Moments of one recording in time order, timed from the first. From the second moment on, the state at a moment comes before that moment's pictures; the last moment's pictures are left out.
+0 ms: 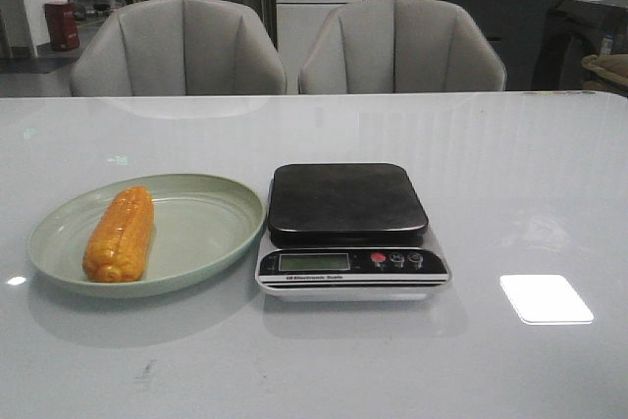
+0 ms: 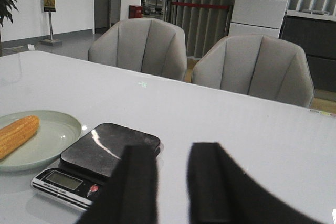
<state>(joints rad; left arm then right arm) -0.66 -0.01 -0.40 0.05 0.71 -0.07 0.36 0.04 -0.14 -0.06 0.15 0.01</state>
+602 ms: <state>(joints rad) -0.66 -0.01 -0.40 0.05 0.71 -0.07 0.36 0.04 -0.14 -0.06 0.19 0.01</state>
